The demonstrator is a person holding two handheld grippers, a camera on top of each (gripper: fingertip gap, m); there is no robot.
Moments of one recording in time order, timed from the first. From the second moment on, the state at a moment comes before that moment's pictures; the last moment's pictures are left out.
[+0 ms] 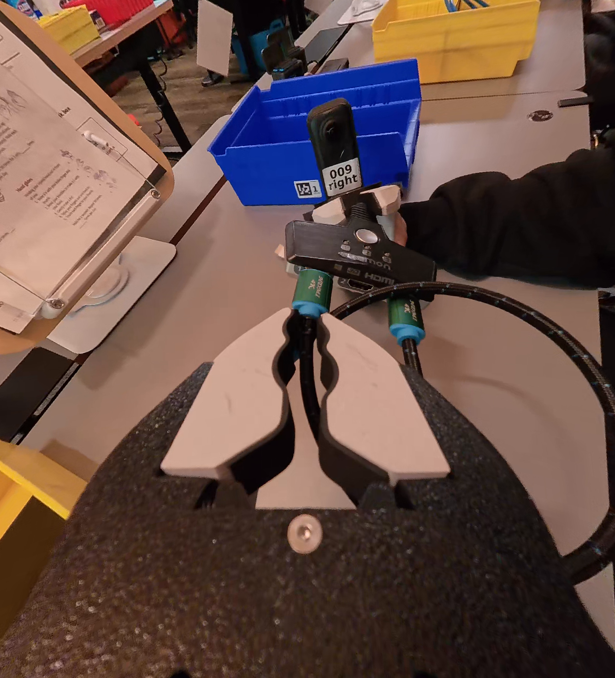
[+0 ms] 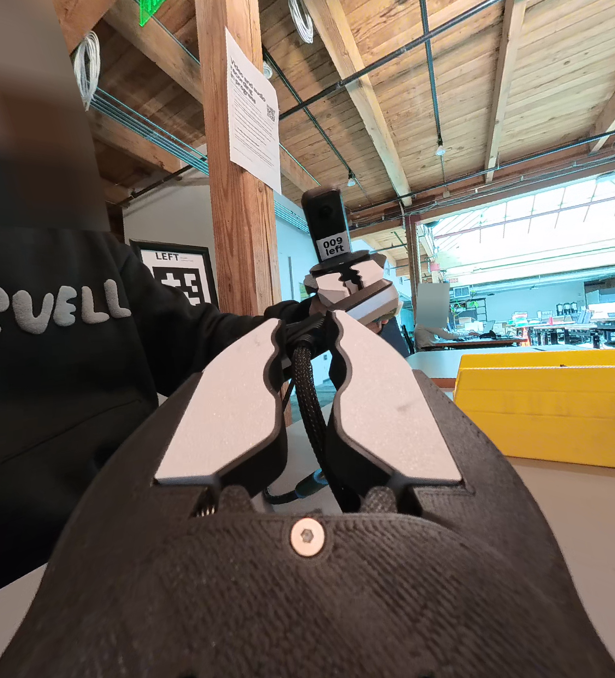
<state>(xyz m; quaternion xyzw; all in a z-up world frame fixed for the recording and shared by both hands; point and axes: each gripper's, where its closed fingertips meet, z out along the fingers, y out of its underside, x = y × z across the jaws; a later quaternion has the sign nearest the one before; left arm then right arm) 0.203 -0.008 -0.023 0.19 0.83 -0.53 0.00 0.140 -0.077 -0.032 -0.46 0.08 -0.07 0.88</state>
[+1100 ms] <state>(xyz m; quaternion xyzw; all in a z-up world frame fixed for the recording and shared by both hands) 0.210 -0.037 -0.042 0.23 0.63 -0.21 0.71 0.178 -0.081 -0.029 -0.44 0.18 -0.17 0.86</state>
